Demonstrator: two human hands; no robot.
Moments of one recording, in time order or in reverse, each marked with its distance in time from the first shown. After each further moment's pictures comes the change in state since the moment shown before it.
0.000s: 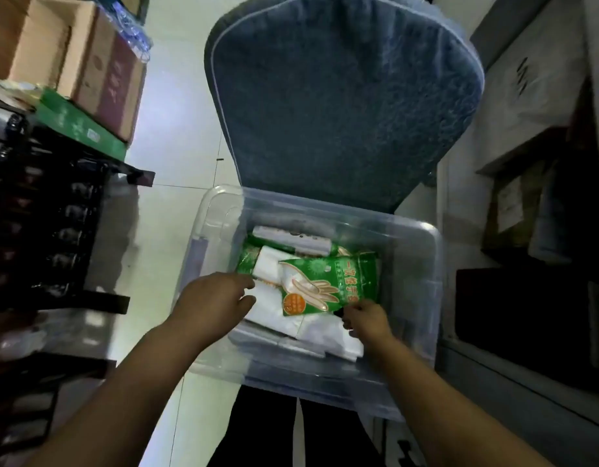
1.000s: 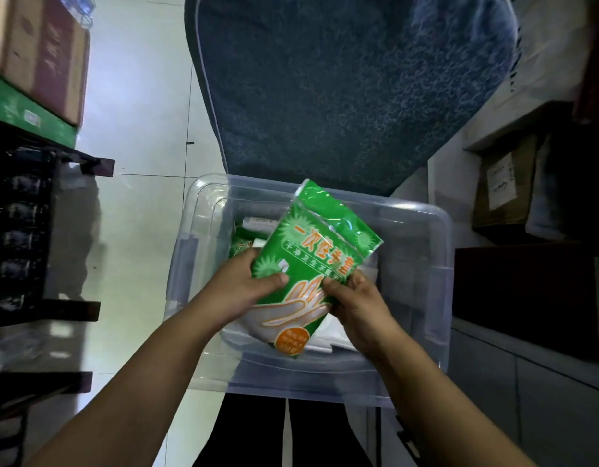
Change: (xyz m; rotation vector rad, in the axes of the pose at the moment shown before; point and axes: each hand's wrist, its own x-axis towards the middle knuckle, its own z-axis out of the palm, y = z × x) left_hand 0.048 -0.017 0.014 -0.952 -0.181 -0.113; right_hand -0.058 -0.063 0.034 0.806 -0.260 -0.258
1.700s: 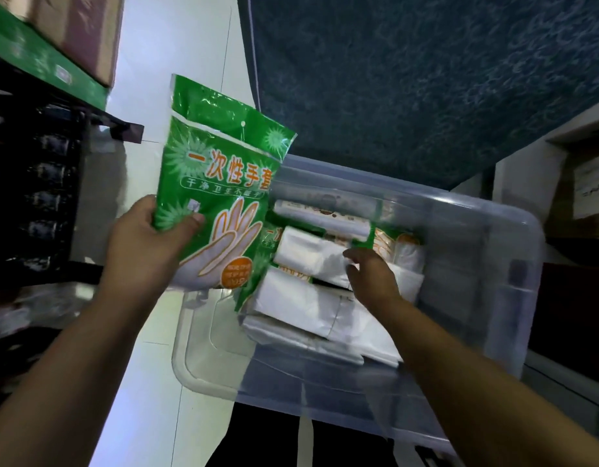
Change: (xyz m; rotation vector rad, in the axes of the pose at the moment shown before) left_hand 0.001 -0.042 -0.092 -0.123 0.698 0.024; right_hand 0.125 0.056 -0.030 -1.364 0.086 -0.141
